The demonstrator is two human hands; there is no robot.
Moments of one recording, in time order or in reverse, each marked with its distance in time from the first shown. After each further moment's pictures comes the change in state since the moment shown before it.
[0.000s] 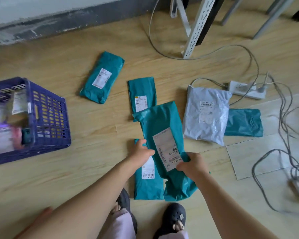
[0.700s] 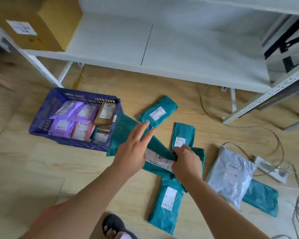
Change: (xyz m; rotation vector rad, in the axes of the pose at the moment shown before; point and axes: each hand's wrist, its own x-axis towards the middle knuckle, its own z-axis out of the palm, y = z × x) left_hand -0.211 -0.016 -0.250 0.715 0.709 0.619; right_hand -0.221 -0.243 0.077 -0.718 0.222 -0.710
